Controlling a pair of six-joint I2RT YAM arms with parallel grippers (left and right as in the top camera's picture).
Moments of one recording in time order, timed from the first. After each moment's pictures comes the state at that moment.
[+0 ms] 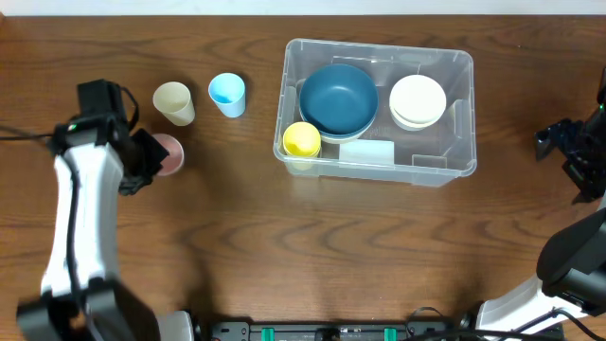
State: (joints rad) left arm 0.24 1.47 1.25 -1.05 0.02 -0.56; right arm -0.45 1.85 1.77 -1.61 0.11 0.75
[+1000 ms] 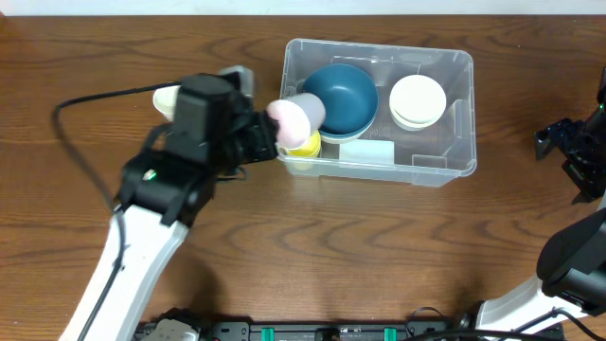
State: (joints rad) left arm -0.37 1.27 1.30 -0.78 0.24 -0.58; right arm -0.45 1.85 1.77 -1.61 0.11 0.75
